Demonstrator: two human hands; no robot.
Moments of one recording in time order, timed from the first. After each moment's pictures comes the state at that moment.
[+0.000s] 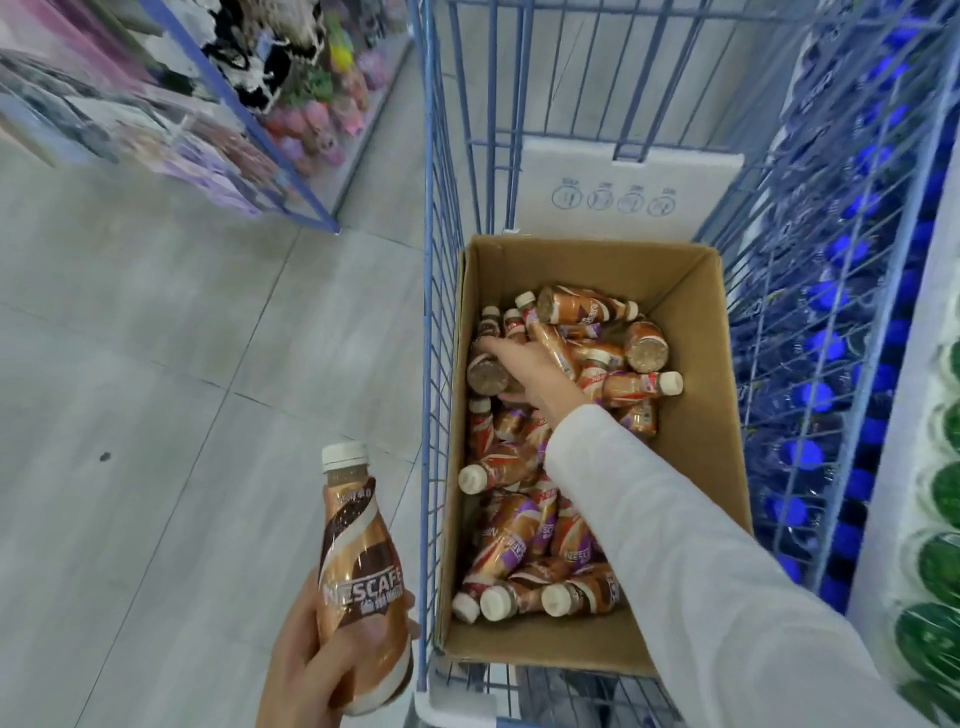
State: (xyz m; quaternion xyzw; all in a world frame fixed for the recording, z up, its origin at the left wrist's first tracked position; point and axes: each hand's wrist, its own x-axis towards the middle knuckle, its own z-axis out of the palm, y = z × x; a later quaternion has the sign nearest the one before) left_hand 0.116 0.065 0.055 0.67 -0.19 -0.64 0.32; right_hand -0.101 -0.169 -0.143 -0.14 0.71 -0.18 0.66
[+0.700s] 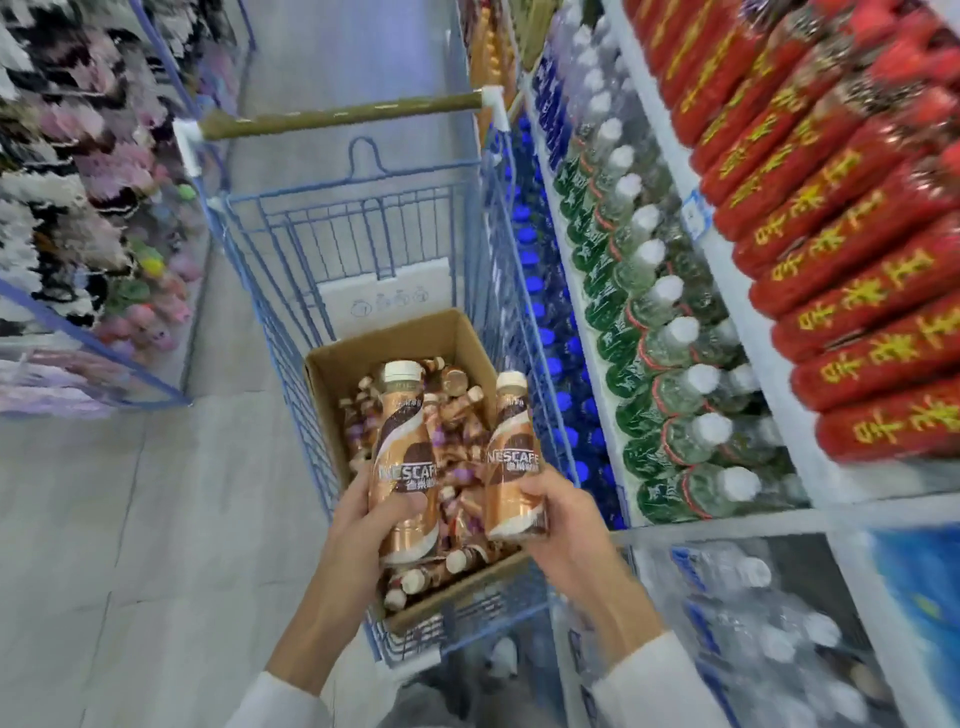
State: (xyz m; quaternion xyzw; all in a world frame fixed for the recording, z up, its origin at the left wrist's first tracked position) left_hand 0.024 0.041 0.171 0.45 -0.37 -0.78 0.24; right_hand -0.166 0.135 0.180 0.02 0.50 -0.60 0.62
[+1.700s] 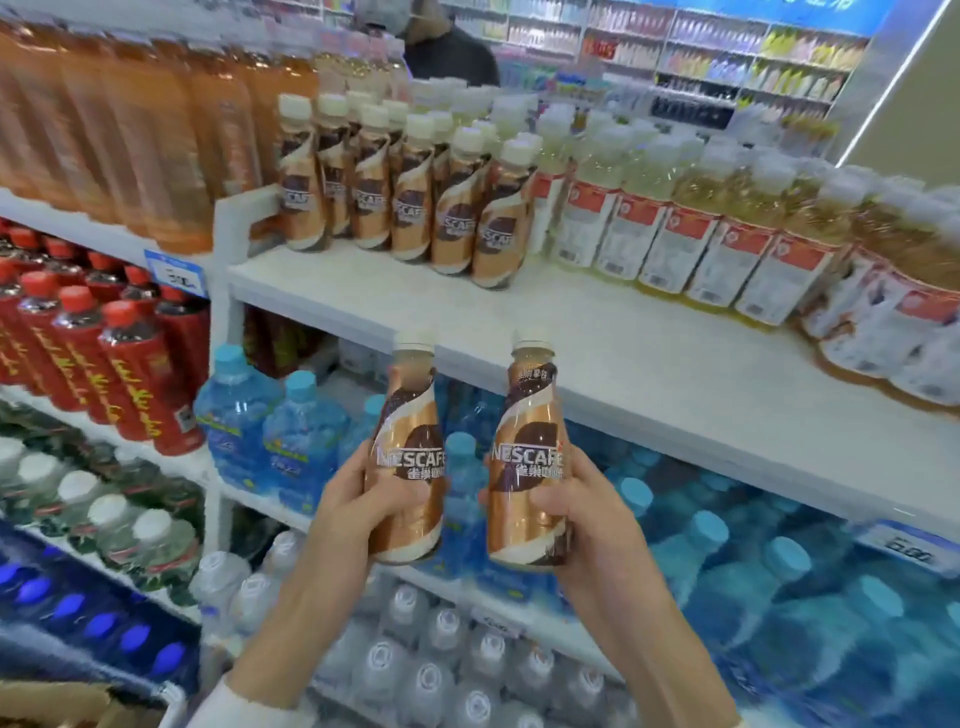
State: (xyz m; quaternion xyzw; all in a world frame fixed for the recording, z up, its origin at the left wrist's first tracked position) left_hand -0.199 0.464 0.347 -0.01 -0.58 -0.81 -0.06; right_hand -0.160 0.666 0.394 0.05 0.58 -0.81 0.06
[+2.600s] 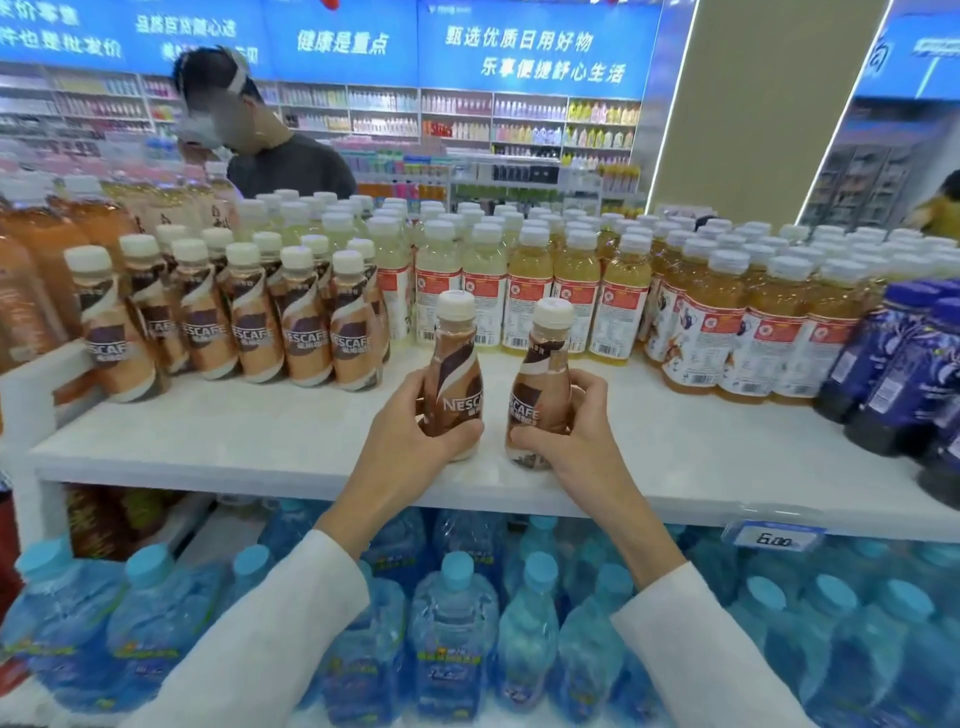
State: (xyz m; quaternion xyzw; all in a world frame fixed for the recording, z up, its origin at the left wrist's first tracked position) left_hand -0.345 0.598 0.424 -0.26 -0.77 -0.58 0.03; right_hand -0.256 0.783 0.429 0.07 0.77 -0.60 -0.22
